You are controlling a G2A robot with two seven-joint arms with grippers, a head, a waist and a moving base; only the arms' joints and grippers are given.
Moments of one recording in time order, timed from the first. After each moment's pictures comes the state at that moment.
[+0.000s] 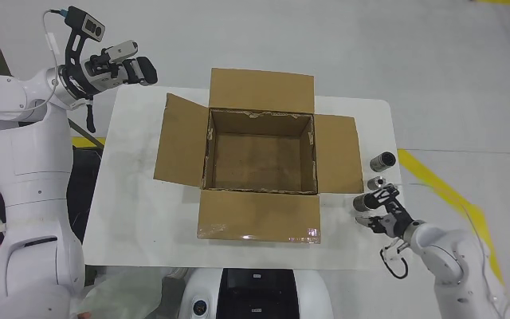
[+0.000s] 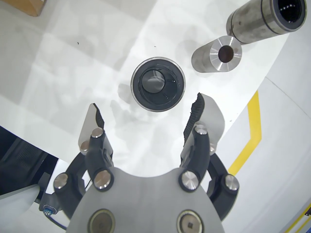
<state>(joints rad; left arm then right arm) 0.74 -0.99 -1.61 -1.20 -0.49 -0.22 -1.39 -1.72 -1.10 1.68 -1.85 -1.15 -0.52 0.81</state>
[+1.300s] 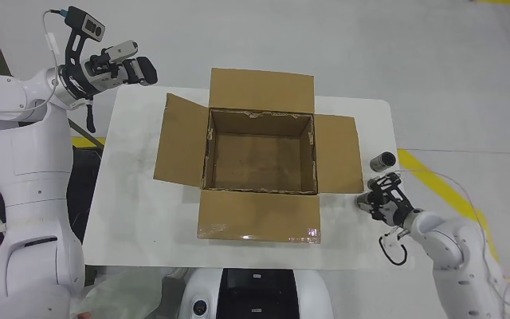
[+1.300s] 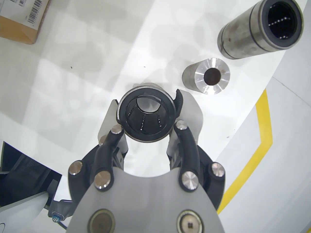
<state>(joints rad) 0.74 -0.99 -1.61 -1.20 -0.49 -0.22 -1.39 -1.63 -1.08 1.65 -1.77 -1.06 -0.51 0.82</state>
